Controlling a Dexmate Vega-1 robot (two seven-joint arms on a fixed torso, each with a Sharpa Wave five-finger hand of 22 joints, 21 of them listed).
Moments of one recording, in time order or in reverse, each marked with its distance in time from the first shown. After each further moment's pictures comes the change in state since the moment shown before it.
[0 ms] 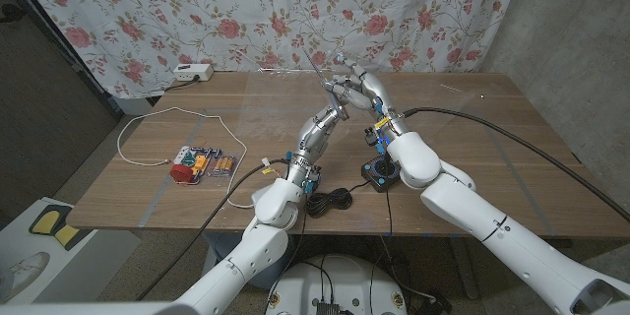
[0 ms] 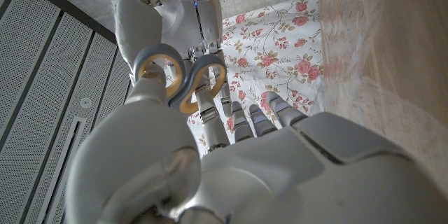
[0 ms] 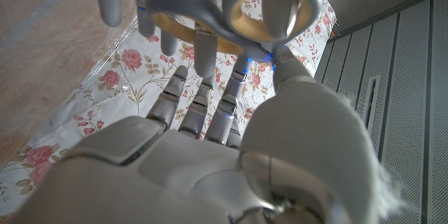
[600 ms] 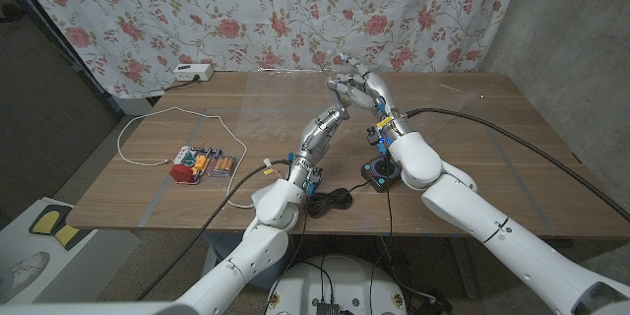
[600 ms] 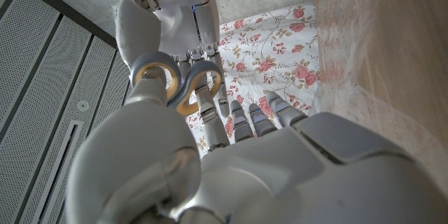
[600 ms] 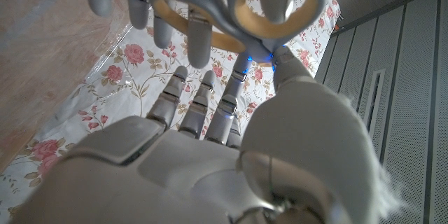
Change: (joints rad) left arm -0.004 0.002 0.009 0.005 -0.003 0.011 -0.015; left_hand 0.000 0.000 -0.004 0.004 0.000 -0.004 0.004 0.000 0.000 0.011 0.000 0.000 0.002 0.011 0.000 0.000 0.000 0.008 0.000 0.000 0.000; right arm -0.013 0.004 0.014 -0.005 0.004 0.001 -0.014; right_hand -0.003 -0.003 0.000 0.000 0.005 0.000 0.000 0.000 0.000 0.002 0.002 -0.001 0.000 -0.005 0.005 0.000 0.000 -0.004 0.004 0.000 0.000
